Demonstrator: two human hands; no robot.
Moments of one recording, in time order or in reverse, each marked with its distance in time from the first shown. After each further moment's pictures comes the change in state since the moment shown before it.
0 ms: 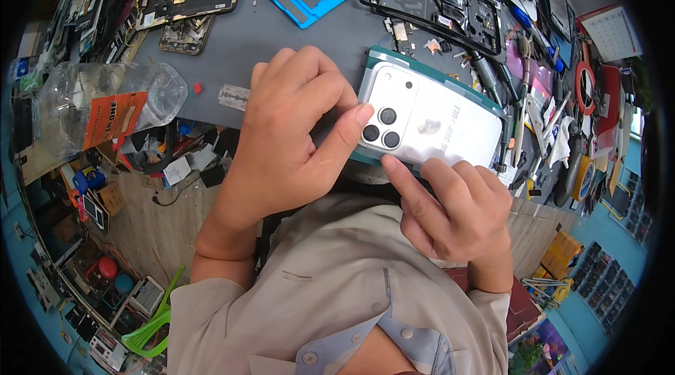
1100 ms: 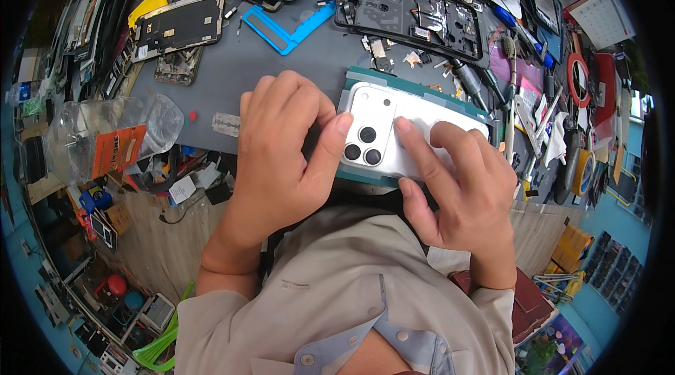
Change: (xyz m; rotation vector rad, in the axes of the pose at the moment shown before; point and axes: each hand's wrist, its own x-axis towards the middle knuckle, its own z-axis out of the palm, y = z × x) left_hand 0.004 0.003 0.010 0.062 0.055 -0.034; right_hand 0.014 0.020 -0.005 0.062 0.023 0.191
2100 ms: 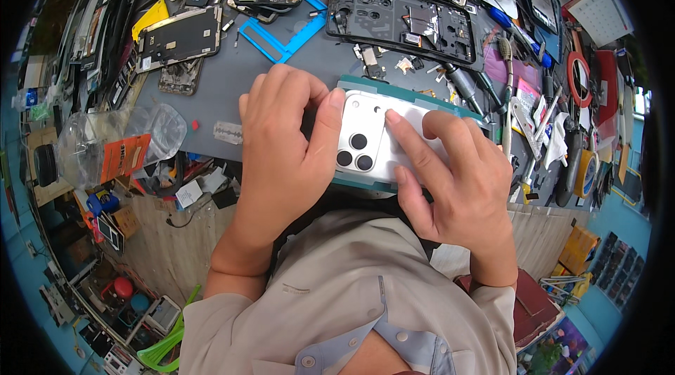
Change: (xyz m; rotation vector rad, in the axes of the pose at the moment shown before) left_hand 0.015 0.009 0.014 0.032 0.101 -0.134; right_hand 0.006 0.008 0.009 0.037 0.042 0.030
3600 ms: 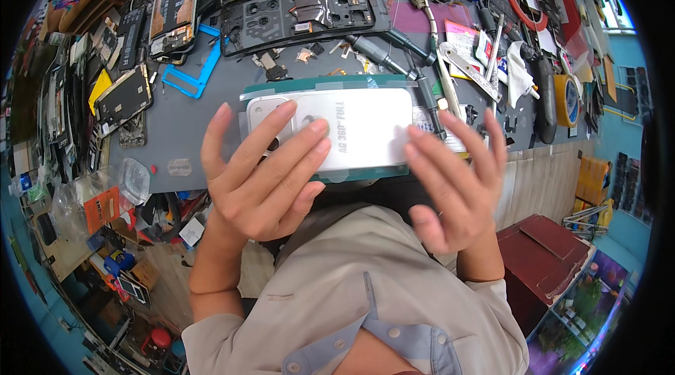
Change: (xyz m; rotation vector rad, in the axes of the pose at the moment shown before) left_hand -0.019 0.008 -0.004 0.291 -0.197 0.696; right_hand -0.098 -0.003 -0.029 -0.119 0.095 0.171
